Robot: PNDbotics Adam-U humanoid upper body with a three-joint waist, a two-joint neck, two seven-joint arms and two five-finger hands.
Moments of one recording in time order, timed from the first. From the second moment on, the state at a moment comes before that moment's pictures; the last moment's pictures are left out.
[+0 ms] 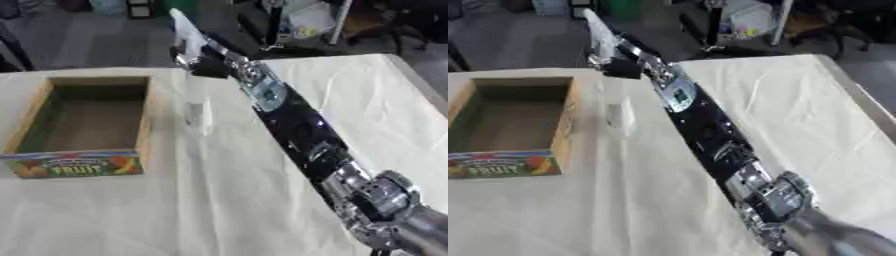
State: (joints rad) left arm -0.20 0.15 0.02 -1.80 -0.11 0.06 0.24; right arm -1.00 -0.25 0.03 -0.85 0.29 -0.34 0.29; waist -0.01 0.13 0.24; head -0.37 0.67
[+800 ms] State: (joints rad) left arm -0.20 0.15 0.01 -1.80 -0.11 0.06 0.23; right arm -1.02 -0.29 0.02 -0.87 0.19 -0.31 0.30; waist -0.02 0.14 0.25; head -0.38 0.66
